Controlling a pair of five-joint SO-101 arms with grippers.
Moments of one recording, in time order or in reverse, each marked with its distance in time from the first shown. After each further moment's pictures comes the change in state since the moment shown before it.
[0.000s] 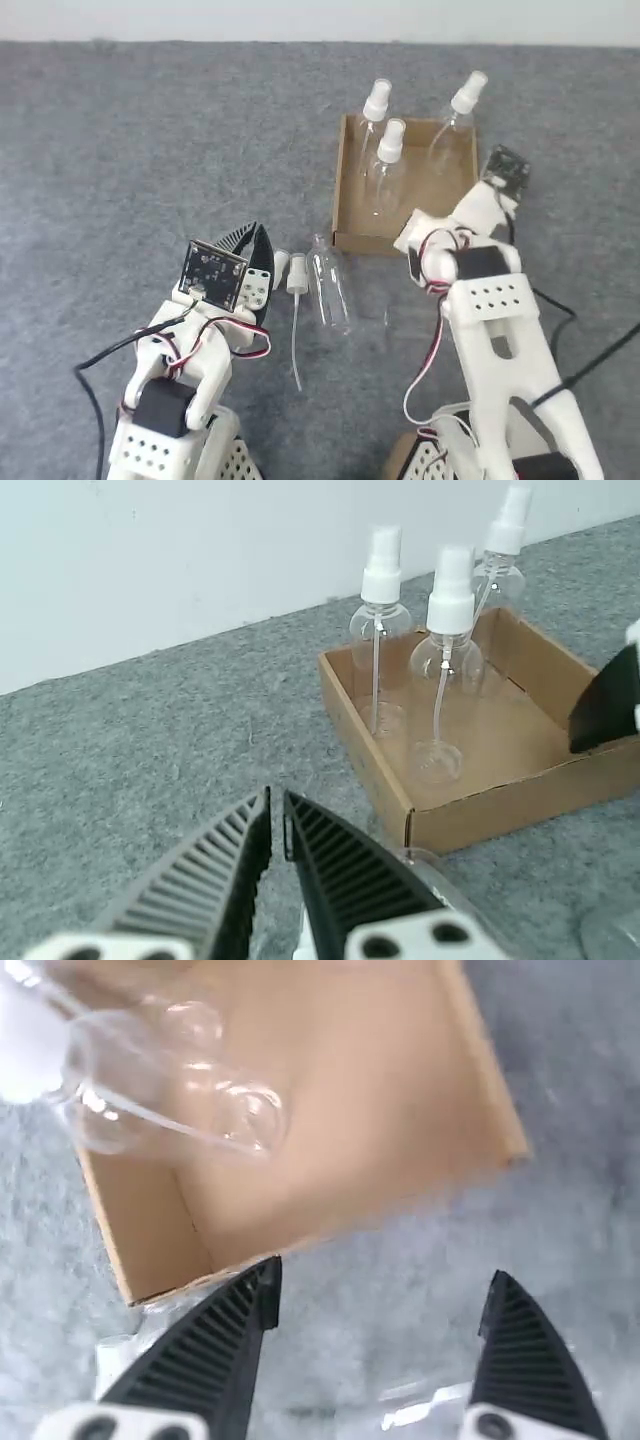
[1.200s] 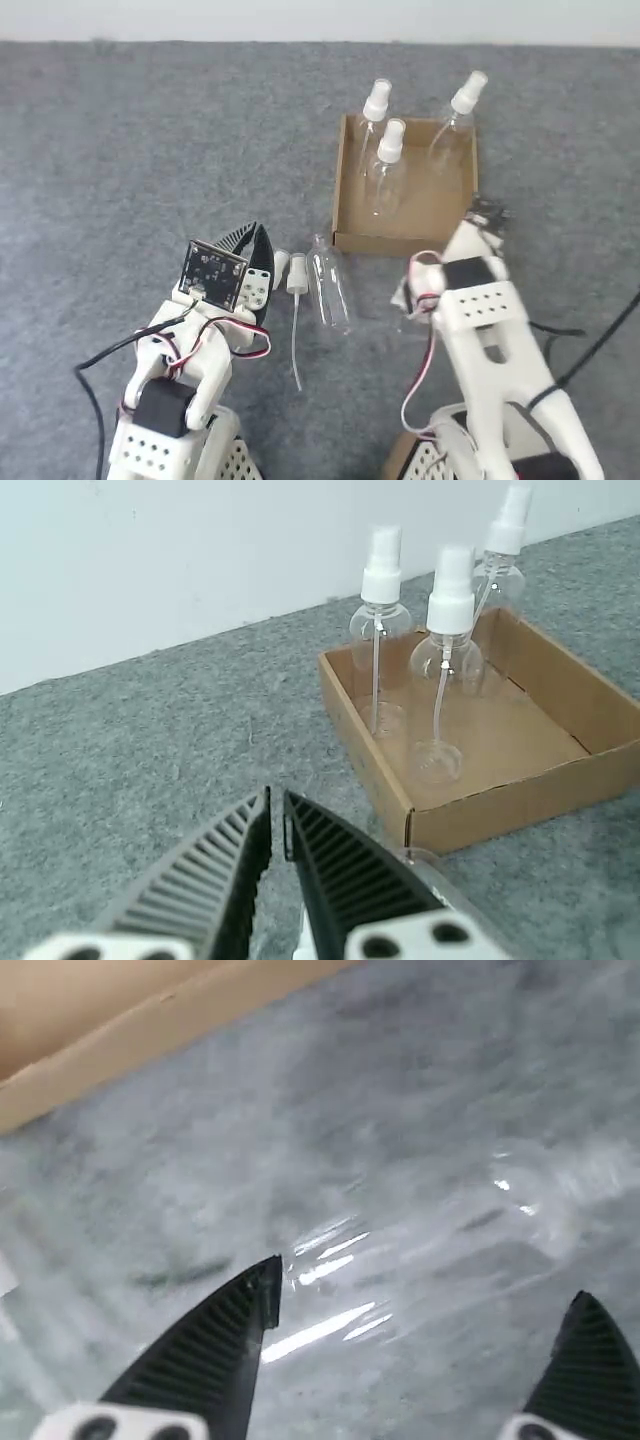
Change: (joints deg) left arm 0.0 0.0 0.0 0.0 0.0; right arm 0.7 0.0 8.2 12.9 5.2
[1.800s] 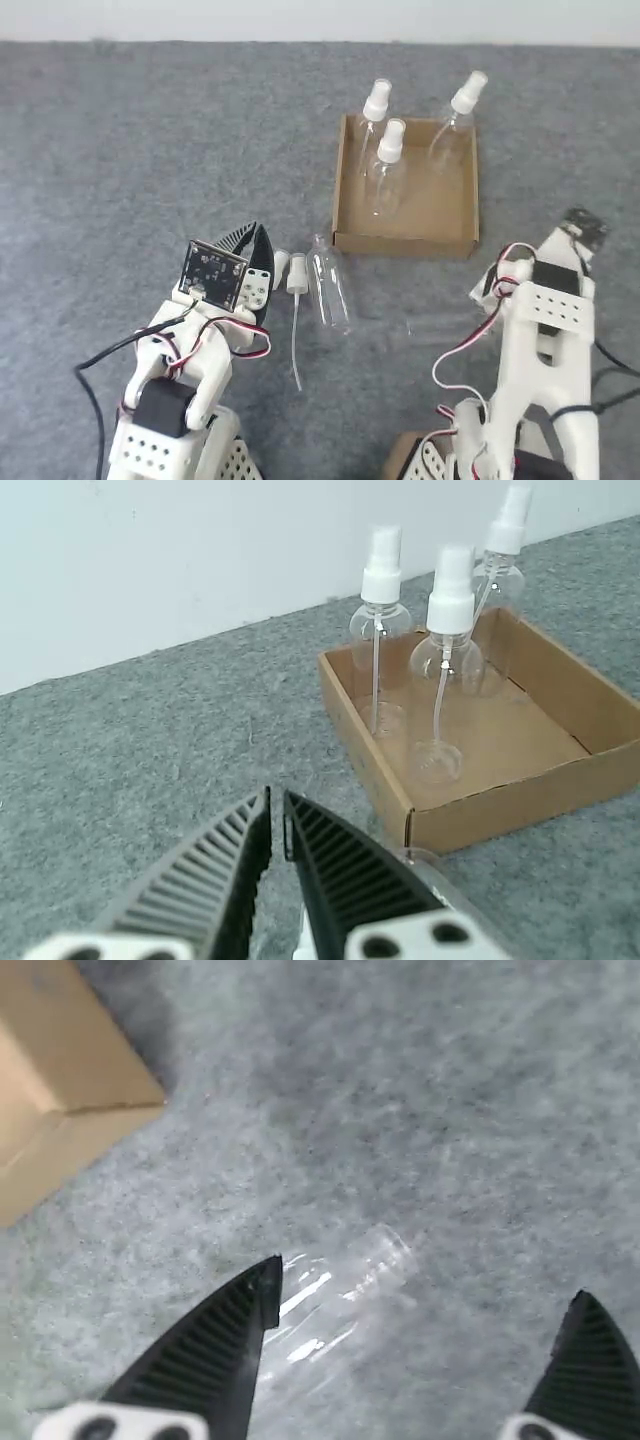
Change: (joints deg) left arm 0.0 0.0 0.0 0.0 0.0; right arm 22.7 0.0 0.4 -2.6 11.9
